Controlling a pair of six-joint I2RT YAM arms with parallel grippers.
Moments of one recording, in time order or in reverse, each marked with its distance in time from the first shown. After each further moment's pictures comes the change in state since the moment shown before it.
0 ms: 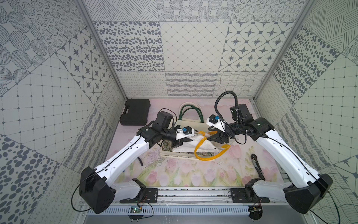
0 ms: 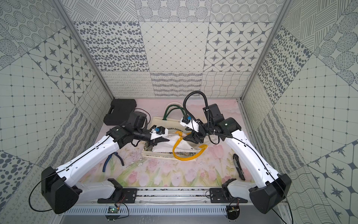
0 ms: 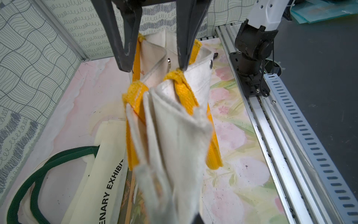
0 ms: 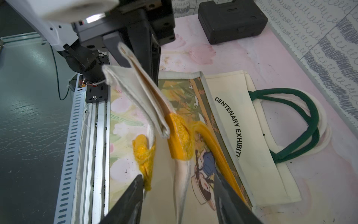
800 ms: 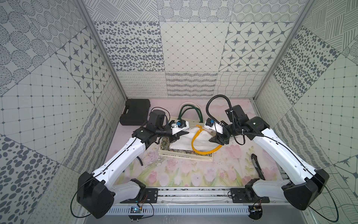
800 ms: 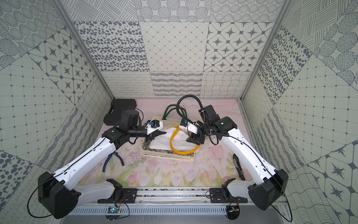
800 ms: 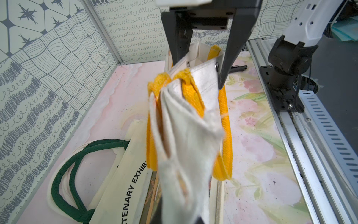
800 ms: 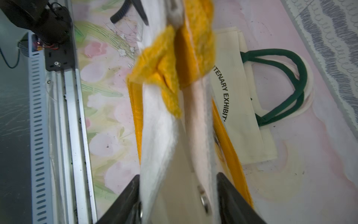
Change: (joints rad) left arm 0.102 -0.026 -0.040 0.169 0.006 -0.114; right arm 0.043 0.038 0.015 -0.084 0.275 -0.034
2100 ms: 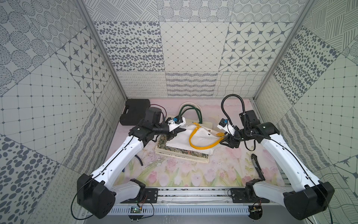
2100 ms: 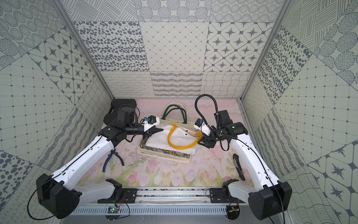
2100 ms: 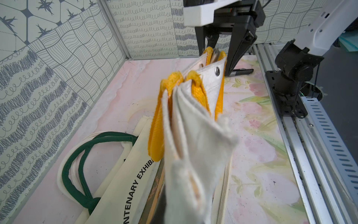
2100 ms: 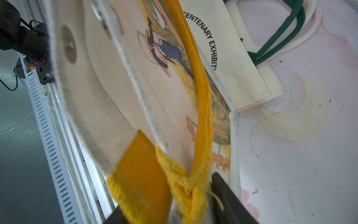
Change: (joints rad) left arm 0.056 0.003 0.044 -0.063 0.018 -0.015; right arm -0.256 -0.112 -0.177 -0.046 -0.135 0.060
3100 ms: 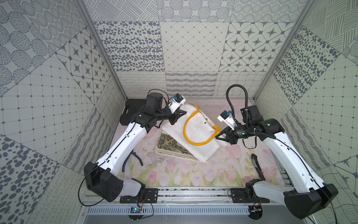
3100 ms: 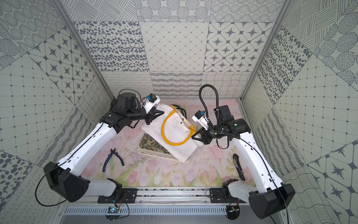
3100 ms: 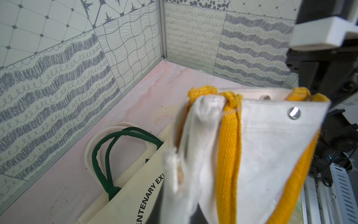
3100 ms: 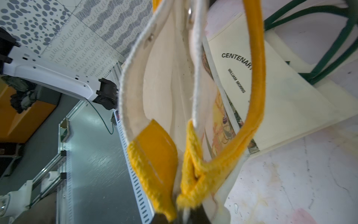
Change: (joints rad) left arm 0.006 0.198 0.328 -0.036 -0.194 -0.359; right arm 0.095 0.039 0.160 -0.051 -0.299 0.406
